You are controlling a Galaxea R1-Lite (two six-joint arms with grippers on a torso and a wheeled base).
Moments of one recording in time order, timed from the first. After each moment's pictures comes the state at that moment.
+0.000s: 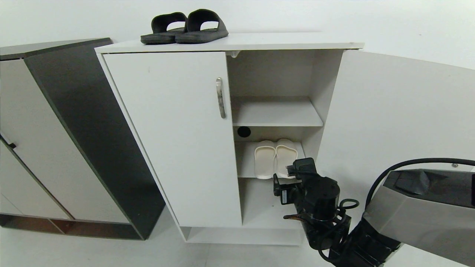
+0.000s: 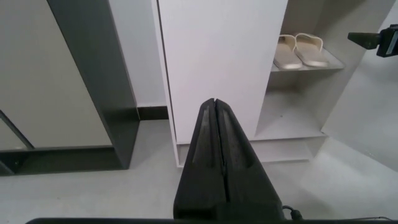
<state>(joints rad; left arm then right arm) 0.00 0.00 0.00 0.00 -0.04 0.01 0.78 2.23 -0.78 -1.41 -0.68 -0.02</state>
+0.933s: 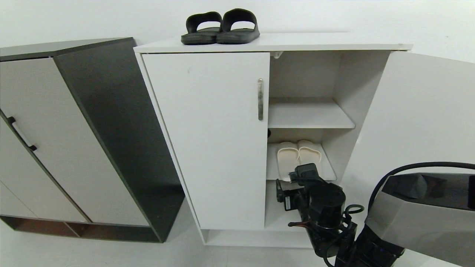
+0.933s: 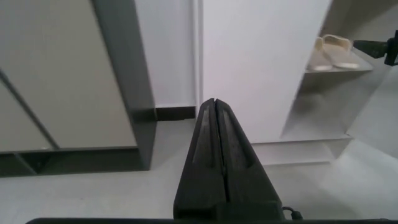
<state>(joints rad) 0.00 0.00 0.00 0.00 -0.04 0.01 0.77 2.23 -0.71 -1.46 -0.67 -0.06</state>
